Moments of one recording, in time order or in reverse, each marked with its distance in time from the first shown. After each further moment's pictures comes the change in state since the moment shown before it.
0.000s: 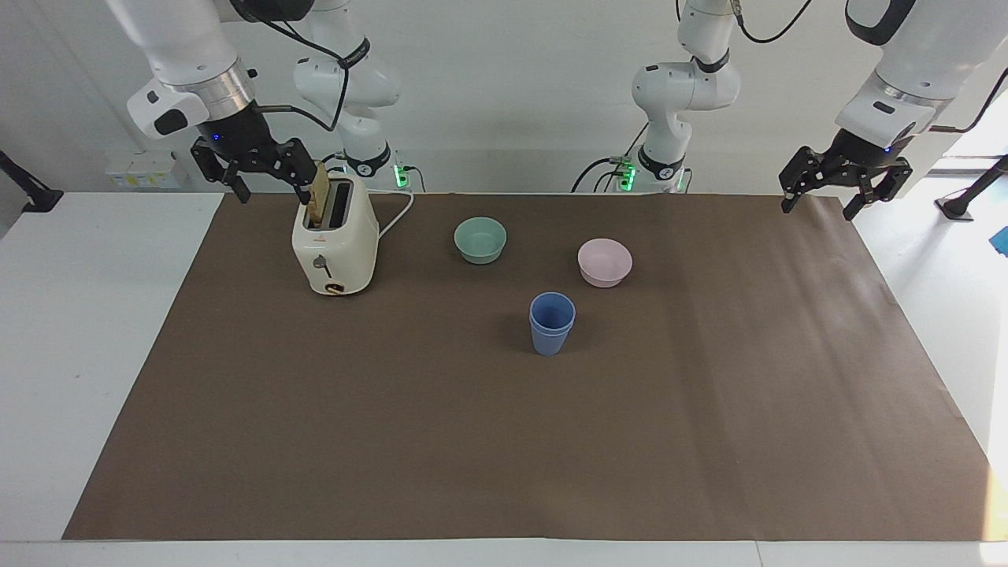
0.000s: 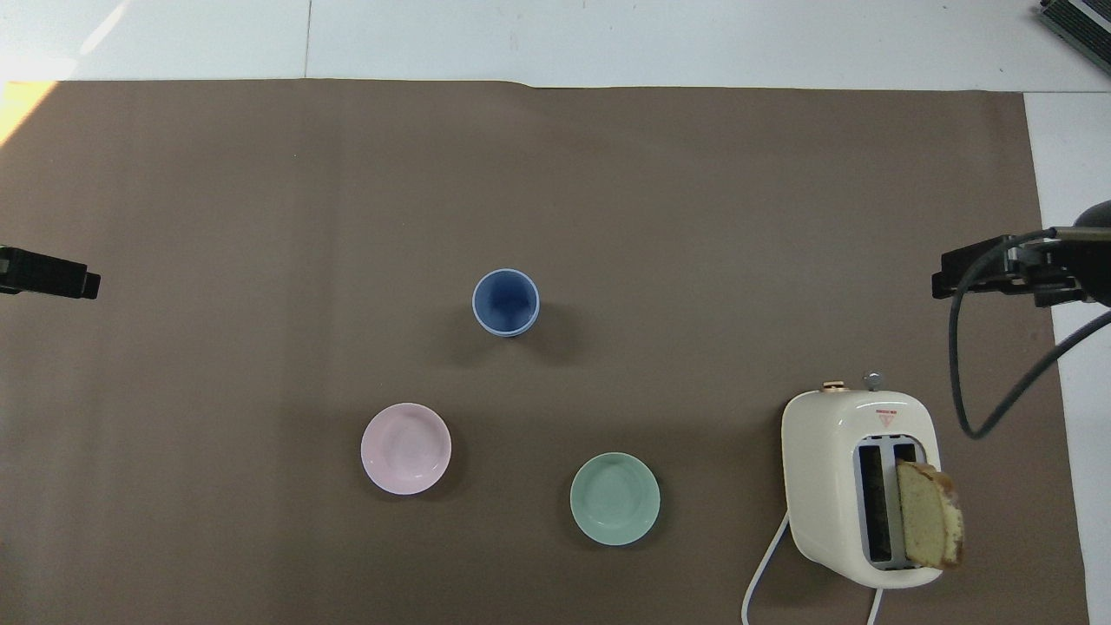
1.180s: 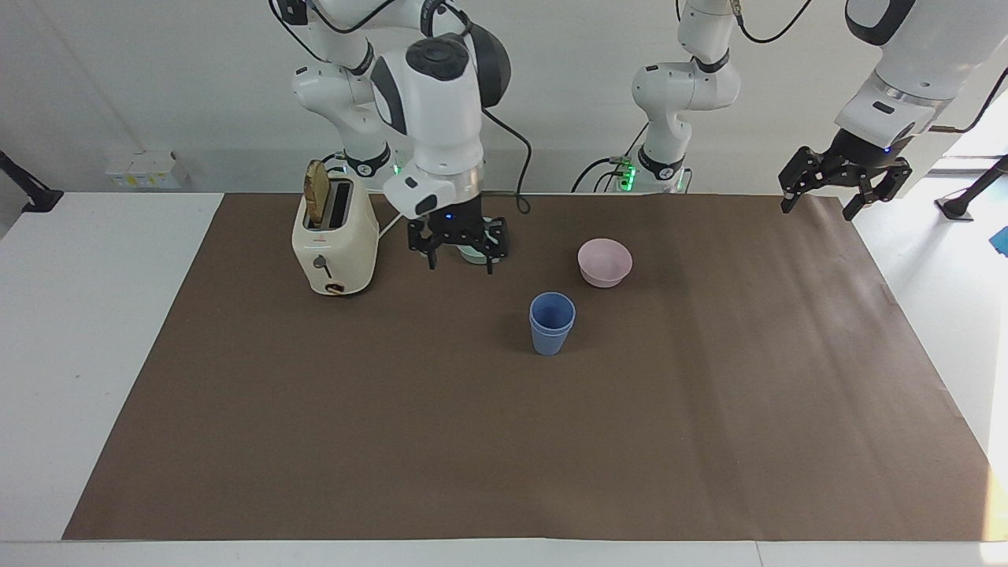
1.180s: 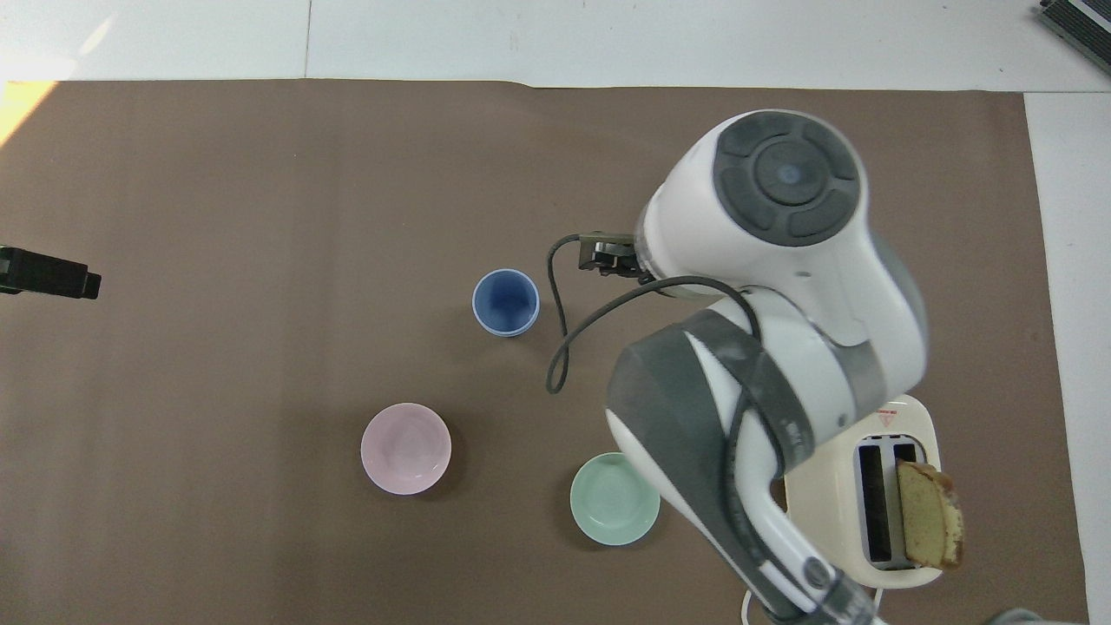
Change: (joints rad) left arm 0.000 0.000 -0.001 0.000 0.000 0.000 0.000; right arm 0.385 0.196 0.006 0.019 -0.104 0.271 0.444
